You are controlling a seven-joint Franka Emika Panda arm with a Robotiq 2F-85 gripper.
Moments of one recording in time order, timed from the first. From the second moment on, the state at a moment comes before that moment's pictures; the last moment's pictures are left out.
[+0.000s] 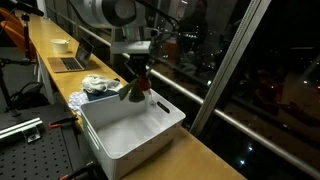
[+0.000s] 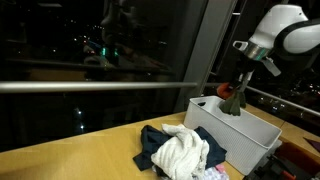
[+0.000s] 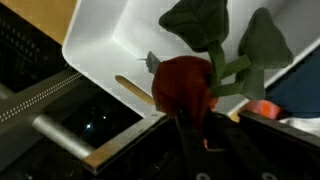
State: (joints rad) arm 0.01 0.08 0.07 -2.19 -0.31 2.51 -0.42
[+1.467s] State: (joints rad) arm 0.22 0.01 0.23 -1.94 0.01 2.06 -0.71
